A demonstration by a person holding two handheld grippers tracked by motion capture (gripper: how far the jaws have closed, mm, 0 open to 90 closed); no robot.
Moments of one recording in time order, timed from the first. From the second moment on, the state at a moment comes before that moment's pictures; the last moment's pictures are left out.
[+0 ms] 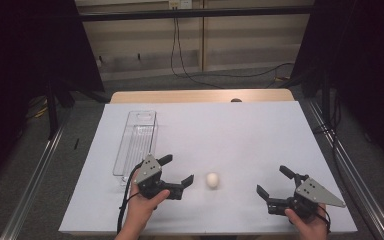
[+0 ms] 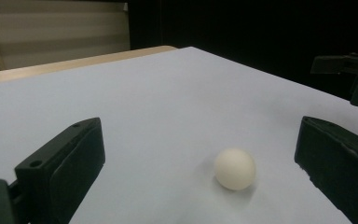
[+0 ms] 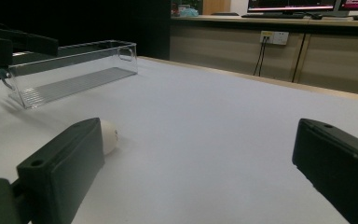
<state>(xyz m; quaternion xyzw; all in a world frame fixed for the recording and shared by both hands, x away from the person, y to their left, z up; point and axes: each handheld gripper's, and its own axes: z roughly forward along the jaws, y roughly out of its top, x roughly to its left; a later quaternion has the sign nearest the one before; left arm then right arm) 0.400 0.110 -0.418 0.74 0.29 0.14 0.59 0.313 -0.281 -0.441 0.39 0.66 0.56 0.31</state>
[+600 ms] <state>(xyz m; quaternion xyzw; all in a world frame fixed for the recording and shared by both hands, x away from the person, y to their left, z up) 0.402 0.098 -0.419 0.76 0.28 0.13 0.58 0.313 -0.281 -0.441 0.39 0.66 0.56 0.31</state>
